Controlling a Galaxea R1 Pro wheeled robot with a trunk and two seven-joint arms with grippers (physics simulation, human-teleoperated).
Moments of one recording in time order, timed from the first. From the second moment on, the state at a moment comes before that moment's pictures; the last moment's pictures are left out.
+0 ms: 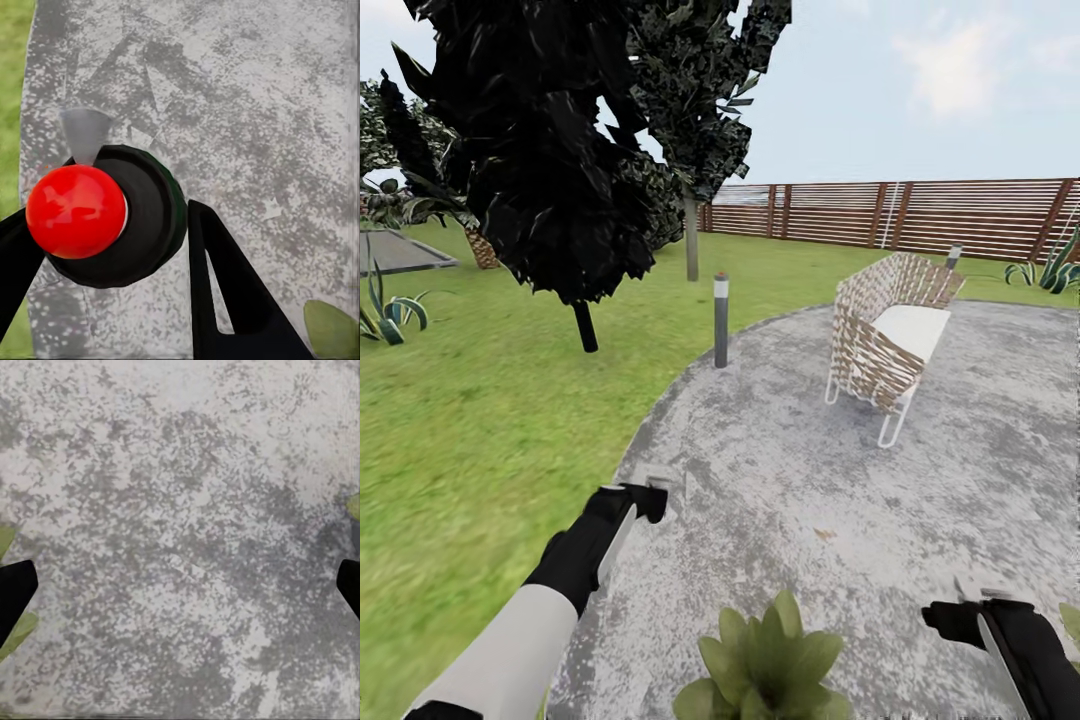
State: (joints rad) left arm -0.72 -0.09 -0.14 -0.83 -0.01 0.62 0.00; right arm -0.27 -0.22 -0.24 -1.19 0.06 0.86 0.10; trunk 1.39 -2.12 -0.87
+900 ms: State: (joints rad) left arm -0.75 0.16 -0.40 -0.84 -0.35 0.59 -0.81; right arm -0.48 -0.22 -0.12 -1.25 0.07 0.86 0.64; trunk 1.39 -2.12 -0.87
